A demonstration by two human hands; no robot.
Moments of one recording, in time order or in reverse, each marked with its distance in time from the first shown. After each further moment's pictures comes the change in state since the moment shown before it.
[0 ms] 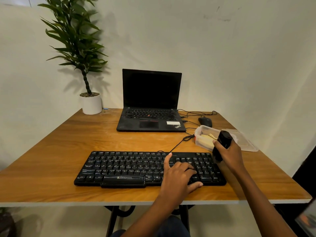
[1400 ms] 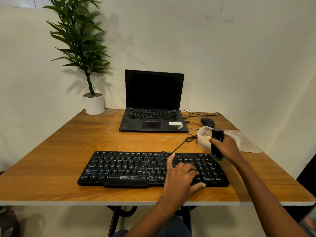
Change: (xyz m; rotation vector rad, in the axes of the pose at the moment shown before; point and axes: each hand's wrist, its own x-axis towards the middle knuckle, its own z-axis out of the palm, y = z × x) left_hand -0.001 -0.001 0.002 -0.006 -0.008 0.003; right_hand 0.023 -0.015 0.010 -0.232 -0.149 -0.015
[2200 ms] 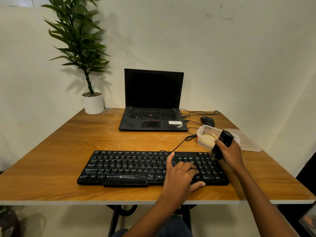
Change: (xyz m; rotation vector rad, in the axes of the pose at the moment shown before) left_hand 0.000 0.000 -0.001 0.020 0.021 0.009; right_hand -0.027 0.005 0.000 0.209 0.136 0.063
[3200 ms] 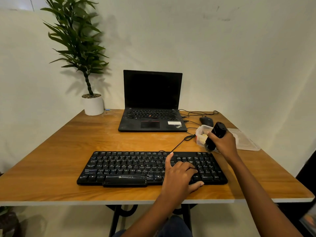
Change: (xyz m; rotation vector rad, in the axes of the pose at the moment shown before) left_hand 0.001 -0.001 0.000 -0.006 0.002 0.003; right_hand 0.027 -0.010 0.012 -0.036 0.016 -0.103
